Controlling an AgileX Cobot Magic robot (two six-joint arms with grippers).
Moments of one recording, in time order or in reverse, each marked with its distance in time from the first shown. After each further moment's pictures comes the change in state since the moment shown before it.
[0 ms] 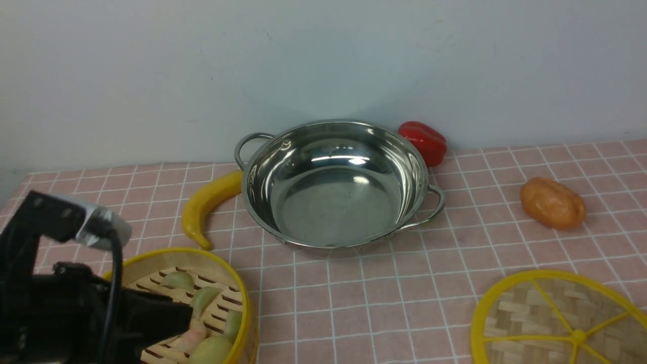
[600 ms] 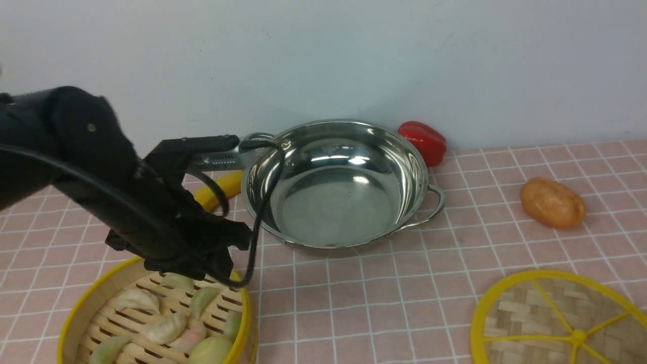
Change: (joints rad) right arm 0.000 0.000 0.000 0.000 0.000 0.000; left arm -0.455 0.526 -0.455 0.730 -0.063 -1.072
